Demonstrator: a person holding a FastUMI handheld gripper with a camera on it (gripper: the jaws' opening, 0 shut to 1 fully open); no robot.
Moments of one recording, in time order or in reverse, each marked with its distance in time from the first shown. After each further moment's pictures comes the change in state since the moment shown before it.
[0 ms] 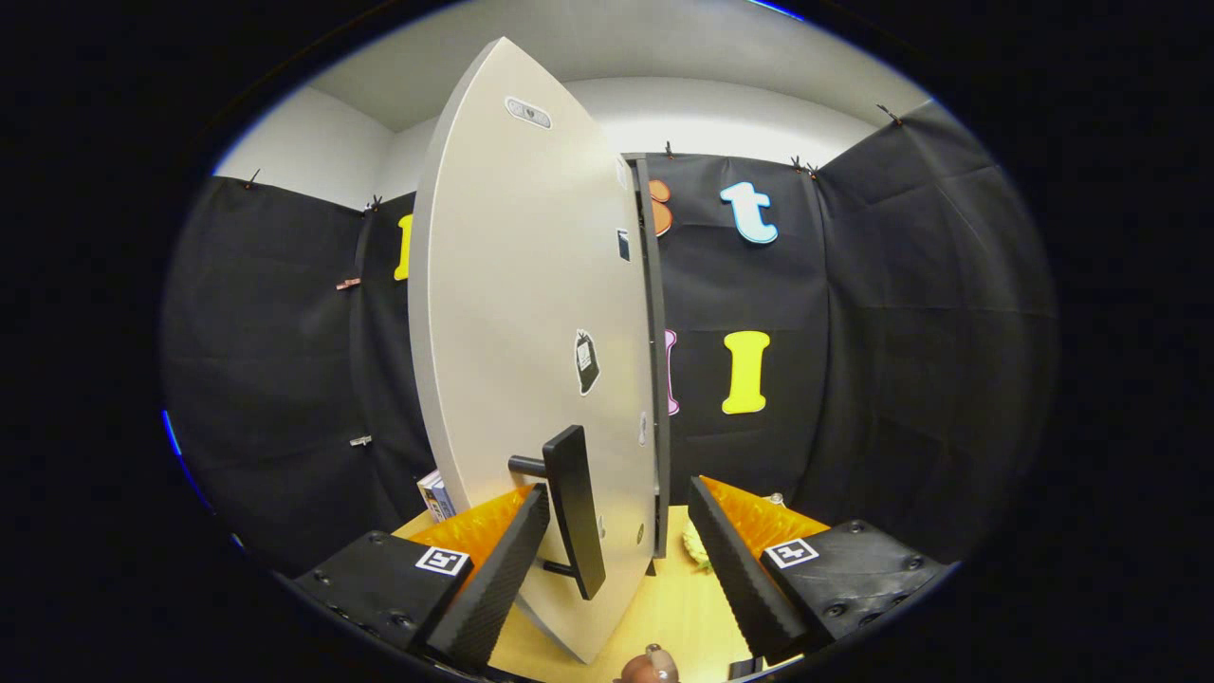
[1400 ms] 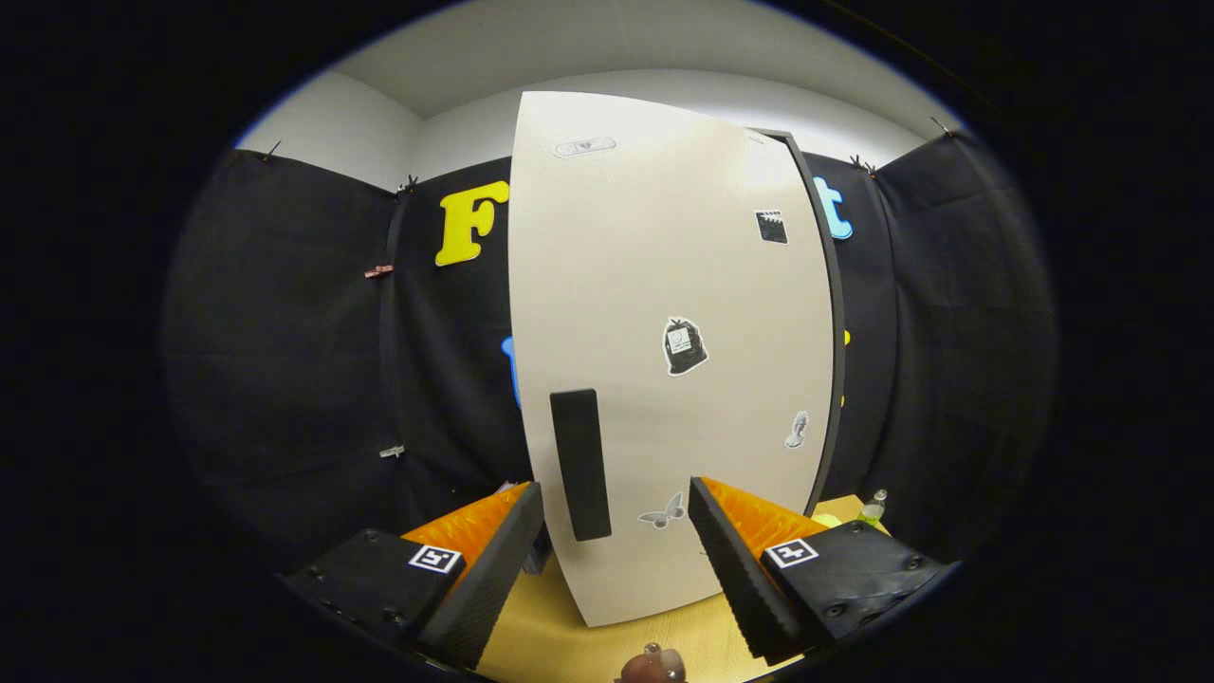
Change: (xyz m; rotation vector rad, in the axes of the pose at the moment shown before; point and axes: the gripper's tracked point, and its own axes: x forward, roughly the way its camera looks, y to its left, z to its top) arm 0.090 0.185 -0.033 -0.007 0.001 0.064
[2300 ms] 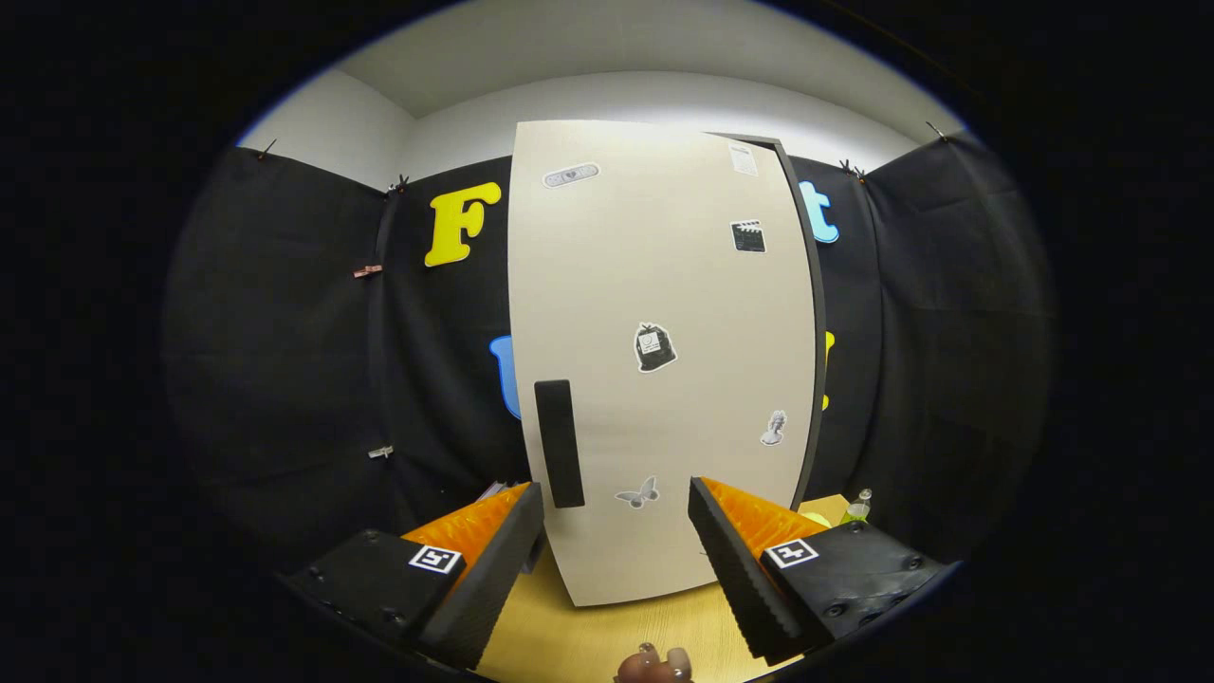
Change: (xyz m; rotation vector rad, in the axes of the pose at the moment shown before) arm -0.016 -0.014 0.005 -0.013 -0.003 -0.042
